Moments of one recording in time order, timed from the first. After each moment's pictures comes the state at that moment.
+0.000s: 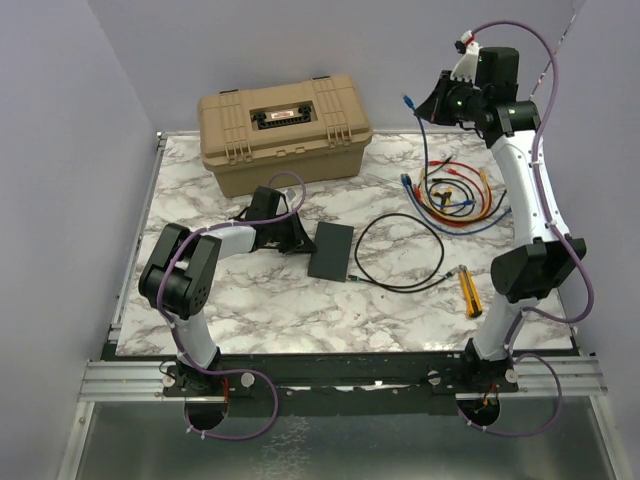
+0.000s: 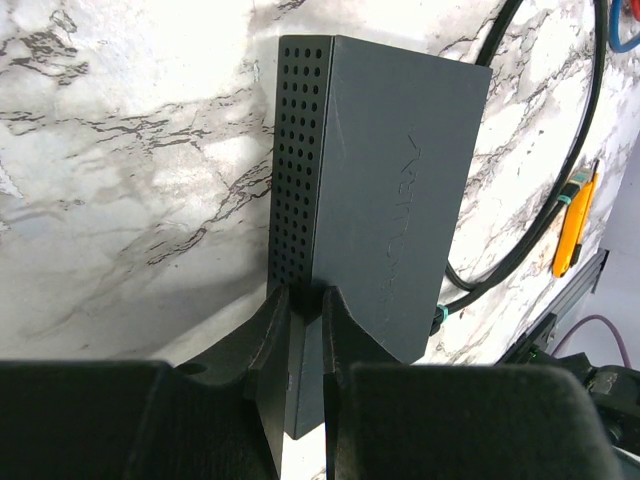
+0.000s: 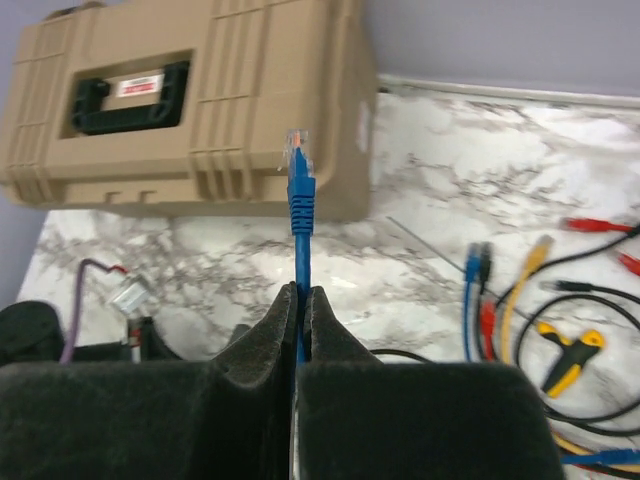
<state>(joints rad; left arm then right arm) -0.37 1.82 0.92 -0.02 0.50 -0.64 0.14 1.84 2.15 -0.74 -0.38 0.22</state>
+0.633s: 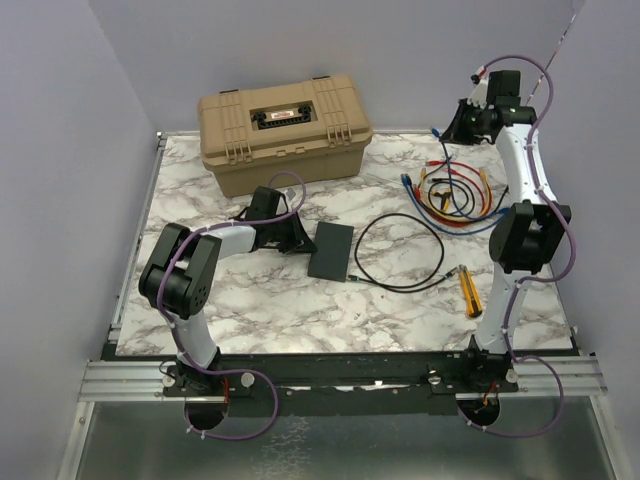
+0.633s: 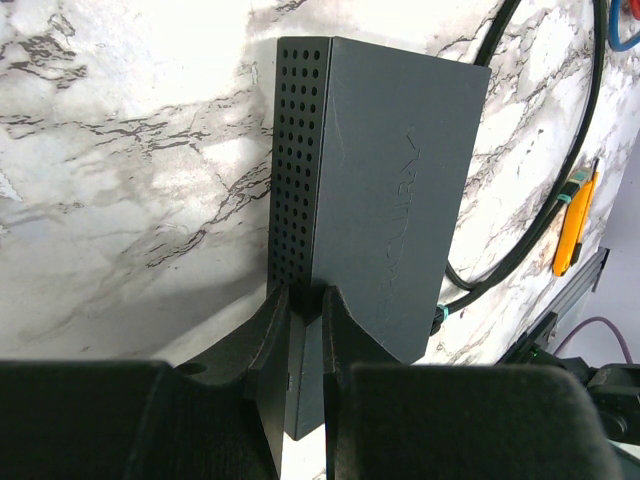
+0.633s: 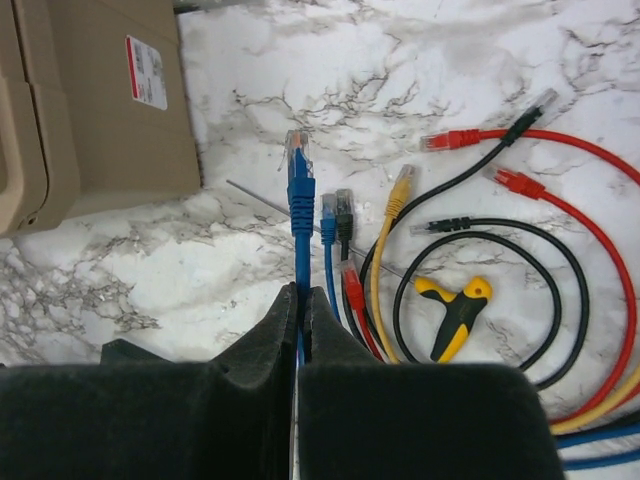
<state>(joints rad) -0.37 1.82 0.92 -0.01 0.50 -0.63 -0.06 2.13 2.19 -0.81 -0.33 0.16</state>
